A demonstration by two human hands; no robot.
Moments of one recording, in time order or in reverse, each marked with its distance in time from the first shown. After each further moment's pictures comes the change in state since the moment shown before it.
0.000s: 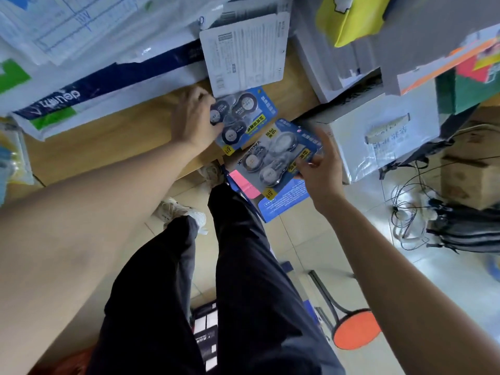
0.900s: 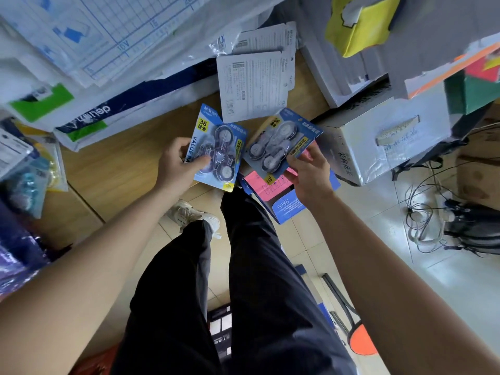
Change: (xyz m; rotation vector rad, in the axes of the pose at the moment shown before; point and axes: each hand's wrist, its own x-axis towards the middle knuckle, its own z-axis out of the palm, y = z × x) left_hand -0.094 -0.037 -0.051 -0.727 -0.068 -0.401; right_hand -0.007 -0.016 0.045 0.630 -0.093 0.275
